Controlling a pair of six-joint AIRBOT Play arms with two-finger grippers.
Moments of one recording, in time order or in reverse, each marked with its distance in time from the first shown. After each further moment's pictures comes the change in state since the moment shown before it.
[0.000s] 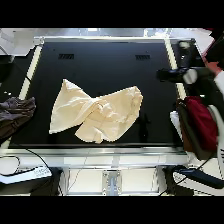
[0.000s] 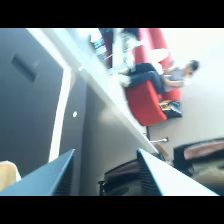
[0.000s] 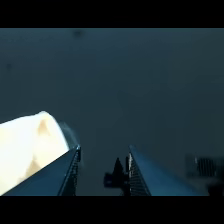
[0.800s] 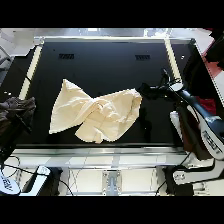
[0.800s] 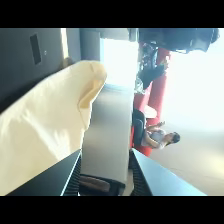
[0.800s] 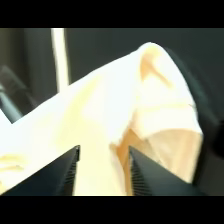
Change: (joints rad) left arm 0.278 0.417 -0.978 -0.095 0.011 -0.046; right arm -0.003 -0.307 -0.197 0.945 -0.159 -0.454
